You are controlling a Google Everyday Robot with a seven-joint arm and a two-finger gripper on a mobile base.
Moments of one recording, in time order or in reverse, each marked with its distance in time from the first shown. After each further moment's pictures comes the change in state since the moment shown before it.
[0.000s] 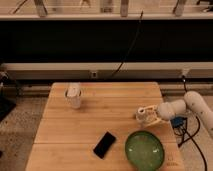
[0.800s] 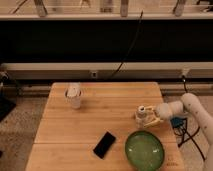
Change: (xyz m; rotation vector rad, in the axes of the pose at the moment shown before) arm 0.022 -0.006 0.004 -0.015 -0.084 0.061
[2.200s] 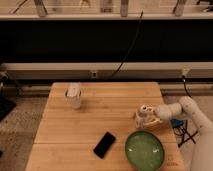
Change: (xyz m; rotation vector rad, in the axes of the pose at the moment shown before) arm 0.015 -0.003 -0.006 0.010 -0.097 0.019
